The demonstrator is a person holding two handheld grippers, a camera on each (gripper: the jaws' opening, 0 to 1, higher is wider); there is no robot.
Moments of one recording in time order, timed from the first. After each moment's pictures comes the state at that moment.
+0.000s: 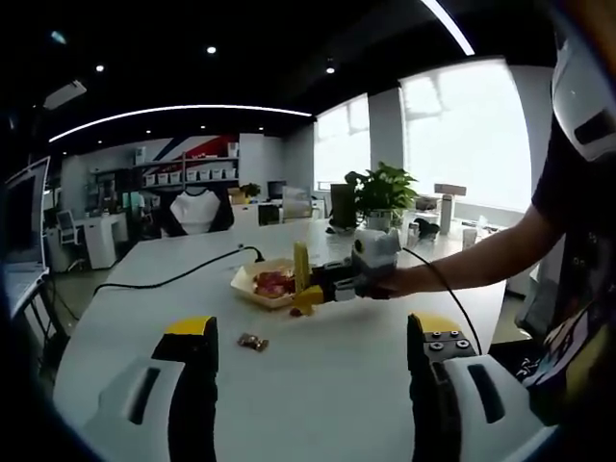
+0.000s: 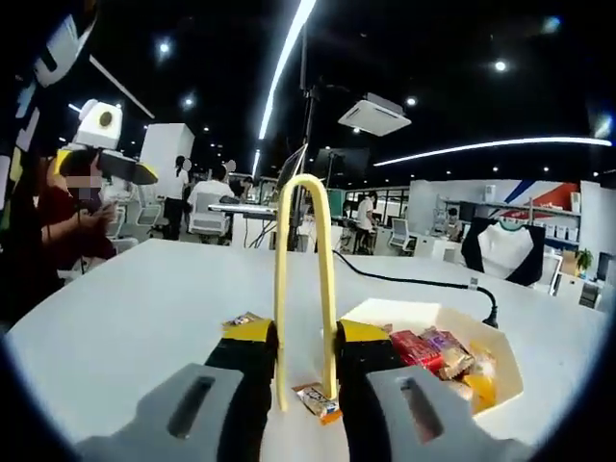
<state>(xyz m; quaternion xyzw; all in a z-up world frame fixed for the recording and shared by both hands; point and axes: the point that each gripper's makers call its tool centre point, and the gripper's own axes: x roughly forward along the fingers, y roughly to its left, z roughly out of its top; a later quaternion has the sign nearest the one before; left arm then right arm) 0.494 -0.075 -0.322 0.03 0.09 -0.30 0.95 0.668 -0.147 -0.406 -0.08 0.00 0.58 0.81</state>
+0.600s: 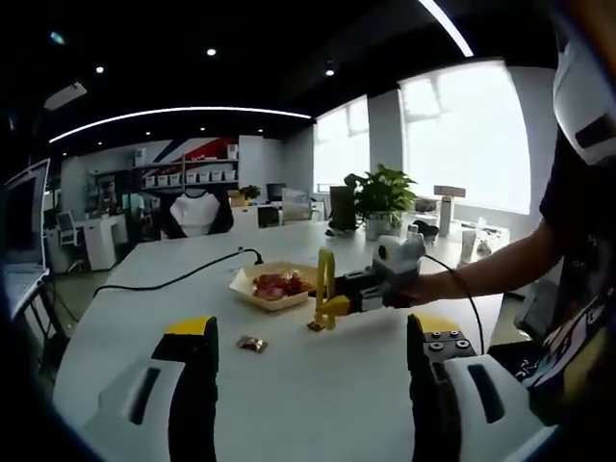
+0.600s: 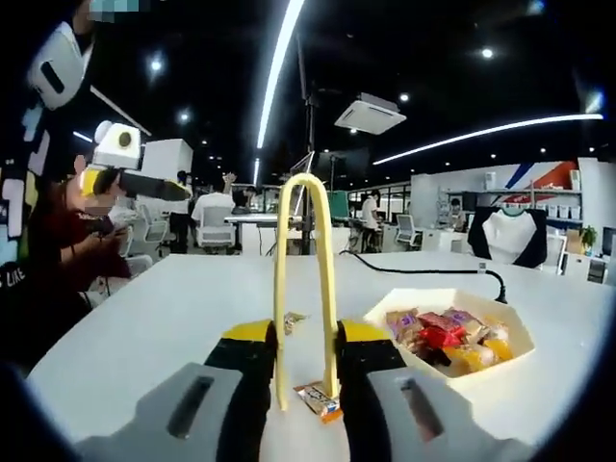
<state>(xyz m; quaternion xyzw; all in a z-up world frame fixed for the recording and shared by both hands) 0.495 -0.074 -0.318 0.02 0.08 -0.30 0.95 0.614 -0.163 -0.405 -0.05 0.01 0.59 0.81</state>
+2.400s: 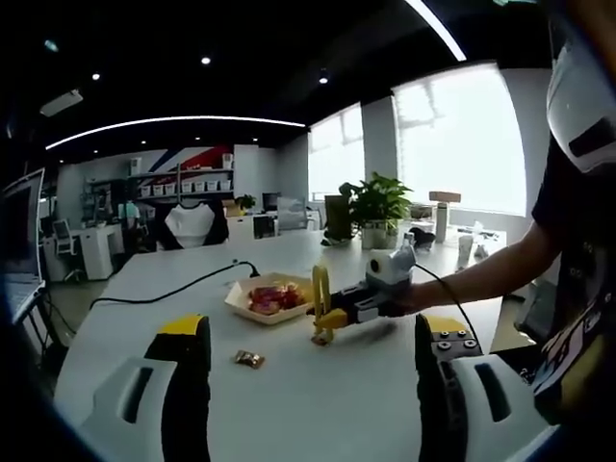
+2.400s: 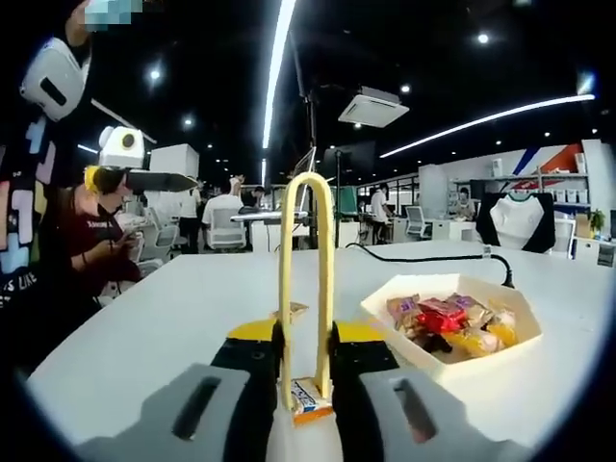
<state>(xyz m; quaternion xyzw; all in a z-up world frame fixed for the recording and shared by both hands) 0.498 -0.085 -0.306 0.03 0.06 -0.31 0.95 0.623 -0.169 -0.415 -0.03 0.04 0.61 0.79</state>
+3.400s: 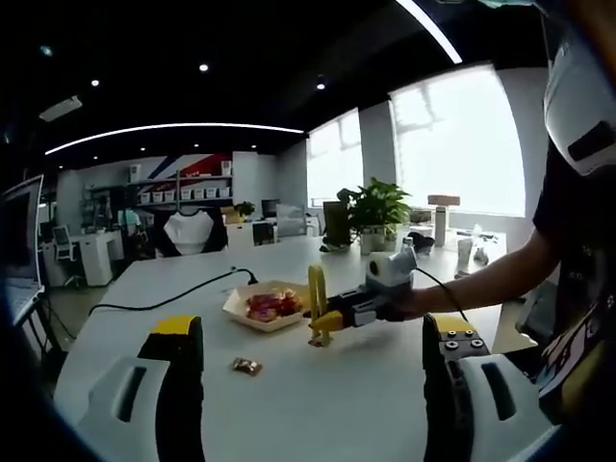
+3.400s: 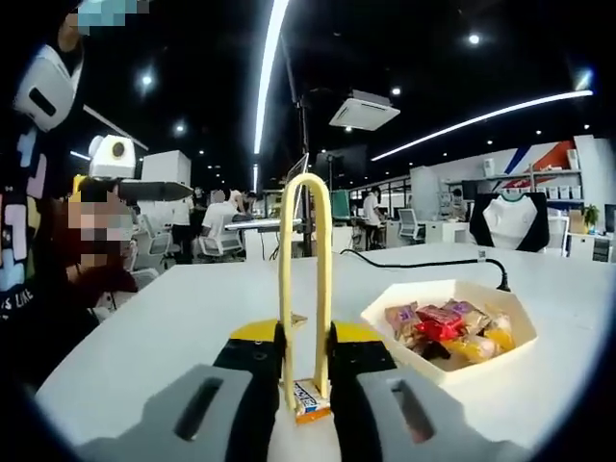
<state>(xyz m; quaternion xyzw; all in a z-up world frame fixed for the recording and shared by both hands) 0.496 -0.090 -0.302 0.03 0.05 -0.31 0.95 0.626 -0.167 -0.396 -0.01 0.03 0.59 0.80</state>
